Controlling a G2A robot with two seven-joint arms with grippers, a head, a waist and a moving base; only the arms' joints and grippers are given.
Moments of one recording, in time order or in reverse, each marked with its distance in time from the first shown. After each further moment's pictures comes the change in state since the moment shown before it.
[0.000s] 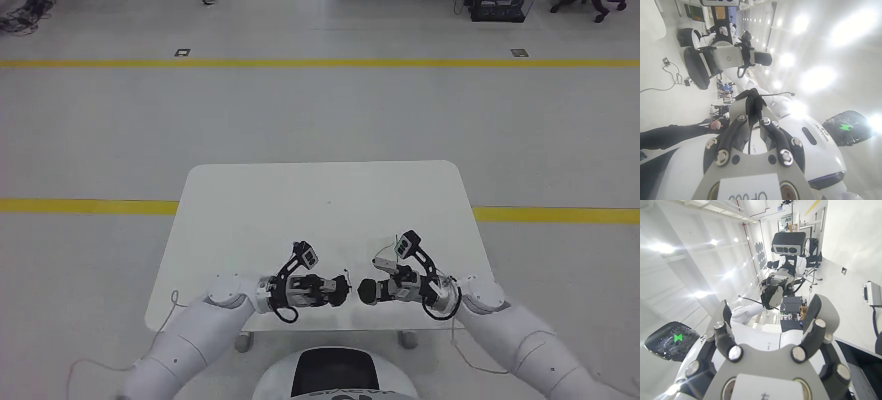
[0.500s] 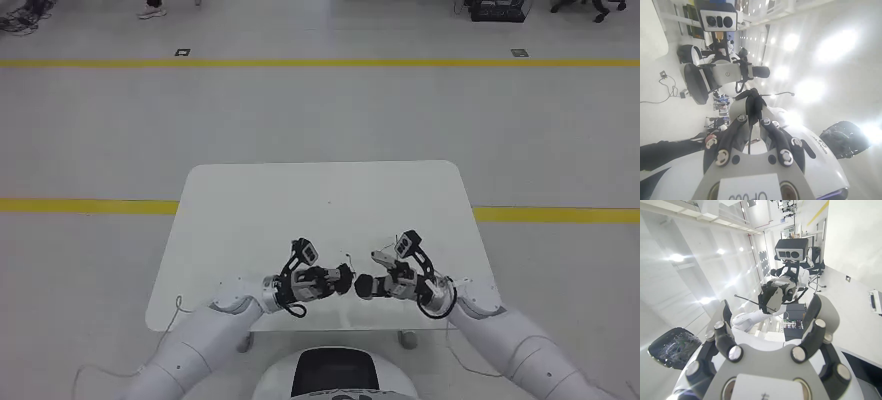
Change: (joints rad) left arm 0.041 -0.024 -0.014 -0.038 -0.037 0.000 0.173; right arm -0.041 -0.029 0.026 -0.023 0.030 0.000 -0.103
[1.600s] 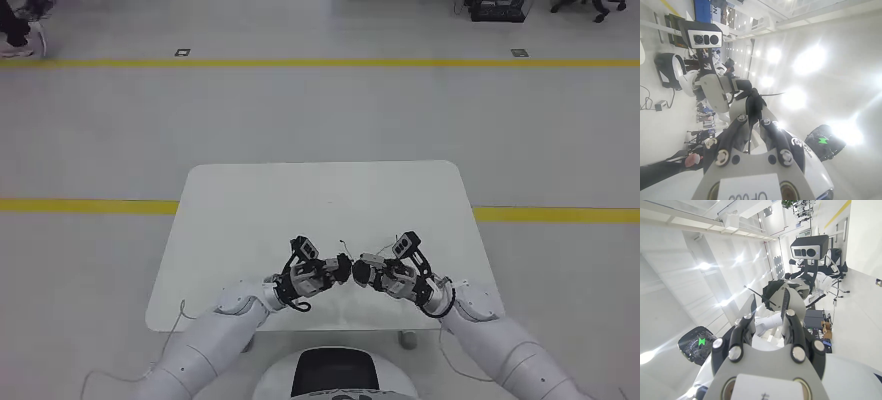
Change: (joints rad) left arm 0.020 -0.035 -0.020 0.015 -0.088 0.000 0.004; right arm -0.044 -0.055 0.051 0.002 0.071 0.022 0.031
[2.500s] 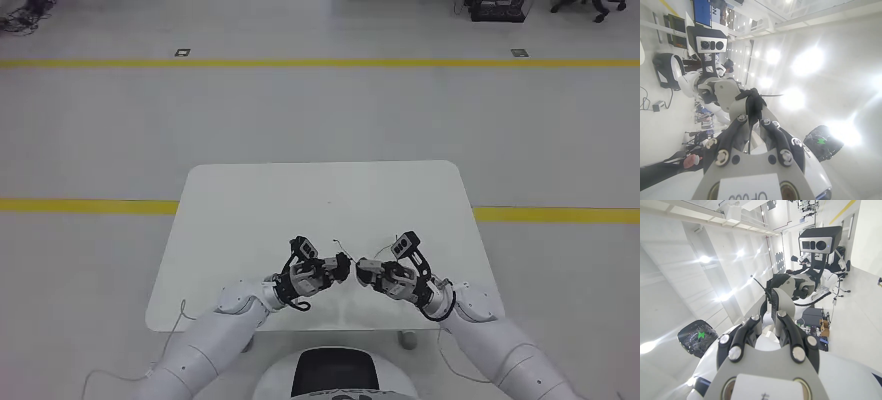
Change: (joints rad) left arm -0.004 -0.007 -0.002 0.020 -0.015 0.002 -0.007; right arm -0.023 -0.031 0.048 0.005 -0.030 -0.020 0.060
